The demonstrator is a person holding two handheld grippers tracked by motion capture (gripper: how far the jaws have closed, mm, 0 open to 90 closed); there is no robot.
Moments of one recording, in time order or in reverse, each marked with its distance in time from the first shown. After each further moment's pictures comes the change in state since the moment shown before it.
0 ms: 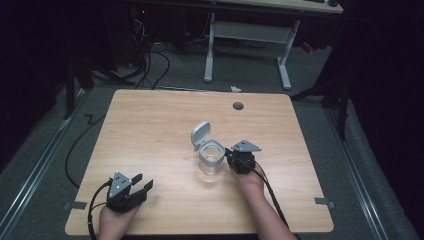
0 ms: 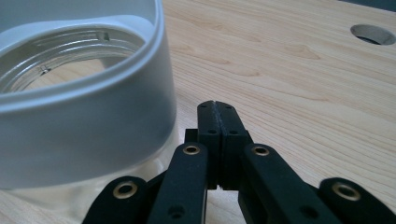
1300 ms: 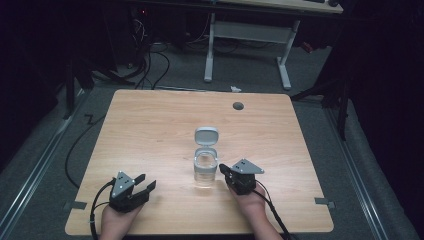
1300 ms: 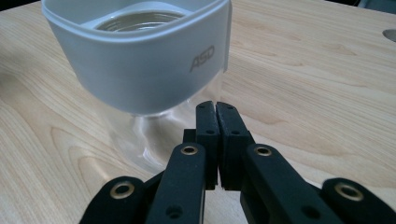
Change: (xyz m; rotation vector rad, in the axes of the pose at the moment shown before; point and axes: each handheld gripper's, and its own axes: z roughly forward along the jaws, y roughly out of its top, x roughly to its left) left arm -0.006 -0.004 0.003 0.023 -0.029 0.003; right arm 0.038 -0.028 -0.043 -0.059 0.064 -0.034
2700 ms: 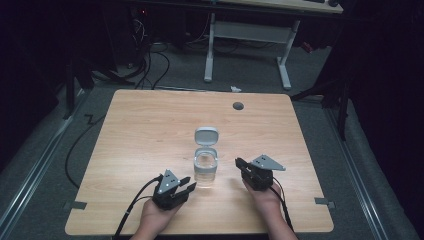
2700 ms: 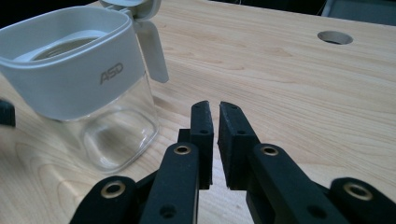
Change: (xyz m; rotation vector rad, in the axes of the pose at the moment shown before) left arm -0.088 -0.048 0.056 0.126 -0.216 -0.001; right arm -0.040 0.000 -0.024 -0.045 -0.055 0.087
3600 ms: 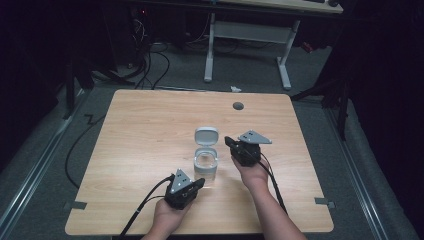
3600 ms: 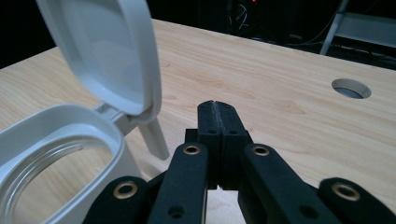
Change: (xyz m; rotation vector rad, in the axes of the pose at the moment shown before) left arm -0.014 -0.004 0.016 -0.026 0.002 -0.028; right arm 0.001 0.063 0.043 -0.027 0.017 -0.018
